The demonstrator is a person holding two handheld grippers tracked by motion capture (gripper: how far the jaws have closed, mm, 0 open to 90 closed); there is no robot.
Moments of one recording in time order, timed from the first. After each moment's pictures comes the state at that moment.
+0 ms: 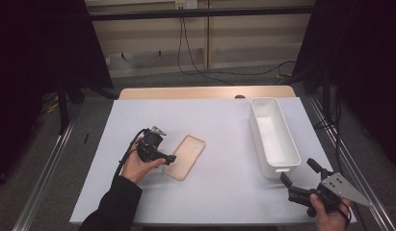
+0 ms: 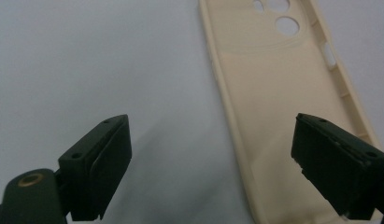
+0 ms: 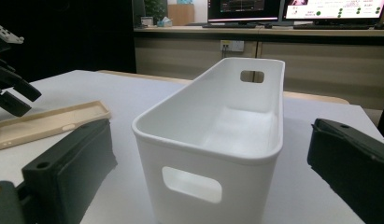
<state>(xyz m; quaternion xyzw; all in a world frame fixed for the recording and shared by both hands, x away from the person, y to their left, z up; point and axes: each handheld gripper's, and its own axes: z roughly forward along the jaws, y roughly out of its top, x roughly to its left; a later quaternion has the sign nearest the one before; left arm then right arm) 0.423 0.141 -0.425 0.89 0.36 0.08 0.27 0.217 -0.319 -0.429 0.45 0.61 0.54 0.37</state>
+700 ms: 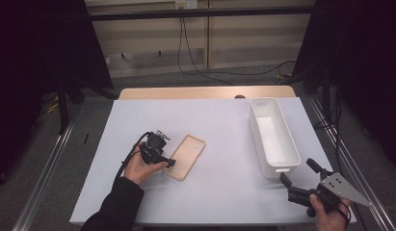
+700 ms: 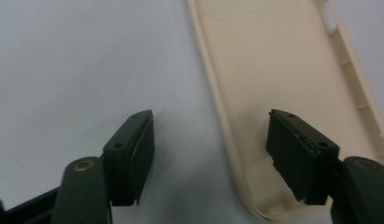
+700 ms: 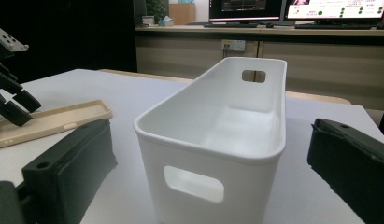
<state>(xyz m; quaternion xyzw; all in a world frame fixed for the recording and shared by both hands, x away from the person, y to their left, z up) 0.417 0.133 -0.430 0.91 0.35 0.06 0.23 0.217 -0.318 -0.430 0.45 0.61 0.54 0.37</state>
